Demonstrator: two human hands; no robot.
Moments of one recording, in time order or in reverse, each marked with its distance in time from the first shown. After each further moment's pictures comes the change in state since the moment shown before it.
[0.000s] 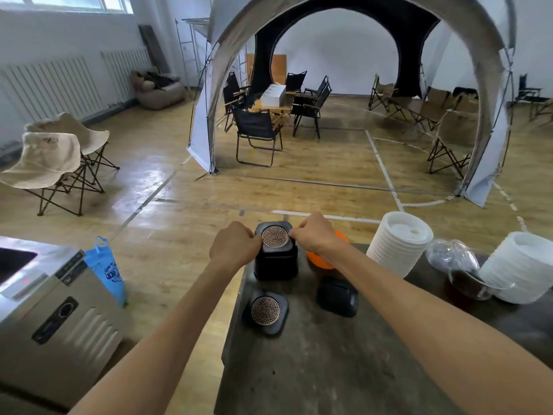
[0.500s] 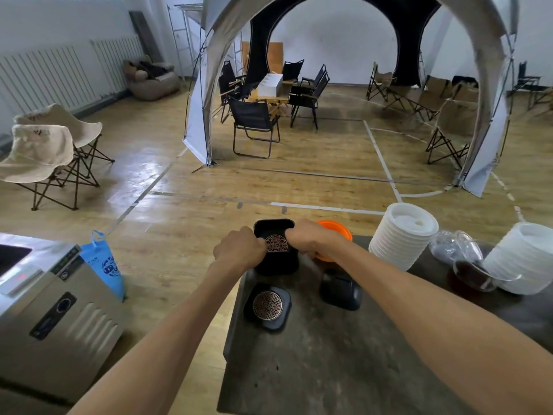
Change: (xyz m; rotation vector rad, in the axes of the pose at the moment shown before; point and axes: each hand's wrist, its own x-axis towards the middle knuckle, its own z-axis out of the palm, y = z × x) left_hand 0.011 -0.013 0.028 0.294 -0.110 -0.032; right_hand -0.007 -0.014 0.009 -0.227 -0.294 0.082
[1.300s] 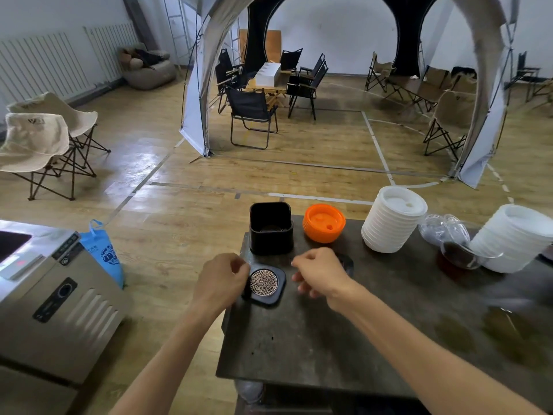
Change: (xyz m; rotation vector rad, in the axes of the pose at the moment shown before) left_hand -0.089 -0.055 0.026 -0.349 0.097 0.089; right_hand -0.069 0.064 0.072 0.633 0.139 0.067
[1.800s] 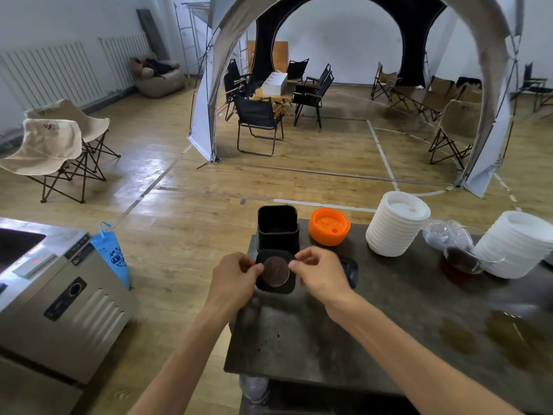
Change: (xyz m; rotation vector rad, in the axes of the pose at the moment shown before) left_hand -0.016 0.010 0.002 -0.257 0.021 -0.056; right_hand -0.023 -0.005 0.007 0.067 0.071 -0.155
